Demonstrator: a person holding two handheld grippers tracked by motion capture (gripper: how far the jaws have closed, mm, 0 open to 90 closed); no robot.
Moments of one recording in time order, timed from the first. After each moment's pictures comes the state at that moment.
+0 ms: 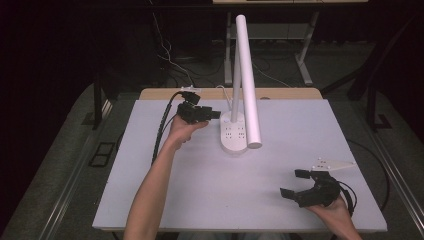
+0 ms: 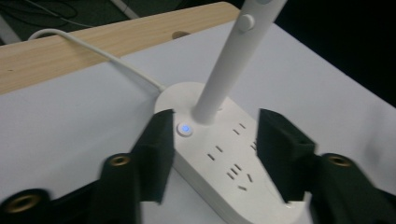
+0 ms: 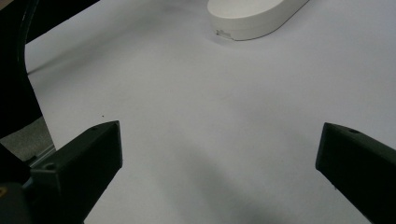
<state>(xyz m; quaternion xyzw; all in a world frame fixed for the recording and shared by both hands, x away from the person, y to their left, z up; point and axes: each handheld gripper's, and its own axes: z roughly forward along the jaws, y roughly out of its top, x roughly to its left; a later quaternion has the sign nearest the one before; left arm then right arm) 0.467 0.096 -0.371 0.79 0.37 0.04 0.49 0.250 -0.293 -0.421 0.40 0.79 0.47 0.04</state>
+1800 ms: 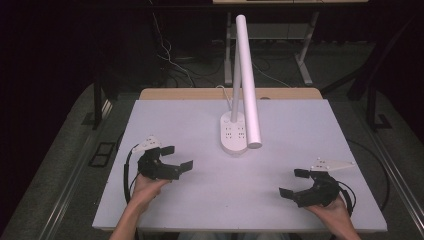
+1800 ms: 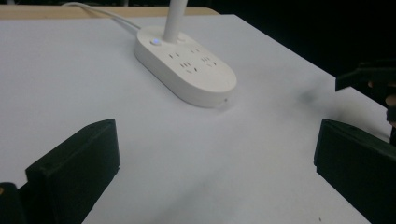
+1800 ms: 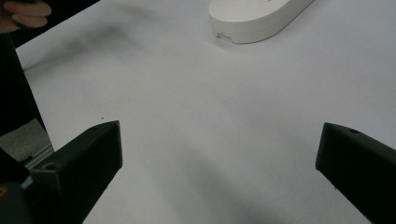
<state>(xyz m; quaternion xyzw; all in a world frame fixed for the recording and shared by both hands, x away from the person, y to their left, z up) 0.294 0.176 -0.399 0.75 0.38 0.07 0.53 0.249 -0.290 -0.419 0.40 0.79 0.47 0.05</state>
